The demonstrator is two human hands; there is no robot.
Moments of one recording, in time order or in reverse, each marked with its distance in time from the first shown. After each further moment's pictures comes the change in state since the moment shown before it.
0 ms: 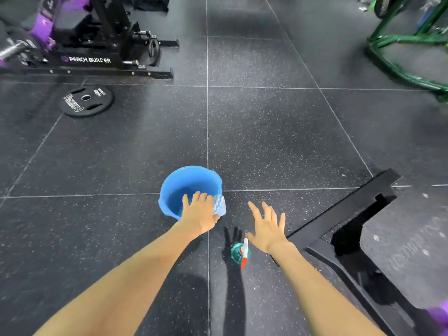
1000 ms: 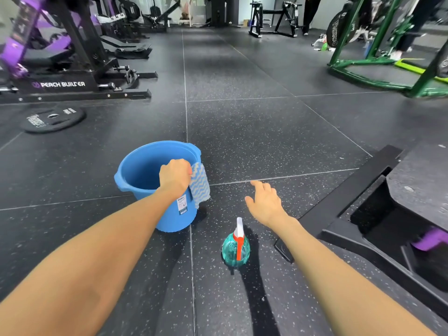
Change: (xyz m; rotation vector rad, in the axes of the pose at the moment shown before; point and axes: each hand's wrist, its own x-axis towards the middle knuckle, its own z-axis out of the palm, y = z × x) left_hand 0.127 -0.008 0.151 -0.091 0.574 -0.047; right_hand 0.083 0.070 0.167 0.296 0.391 0.013
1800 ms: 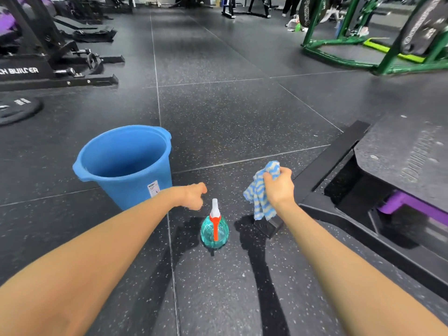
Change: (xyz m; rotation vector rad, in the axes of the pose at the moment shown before) left_hand -0.046 0.066 0.049 -0.065 -0.835 0.287; right_hand -0.021 0.067 -0.016 0.754 0.348 0.412
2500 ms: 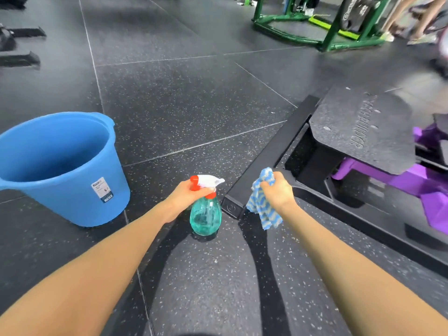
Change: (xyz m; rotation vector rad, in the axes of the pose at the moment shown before) left_hand 0.047 0.044 0.072 -0.908 0.137 0.291; right_hand -0.002 0.068 -0.063 -0.265 0.010 0.141
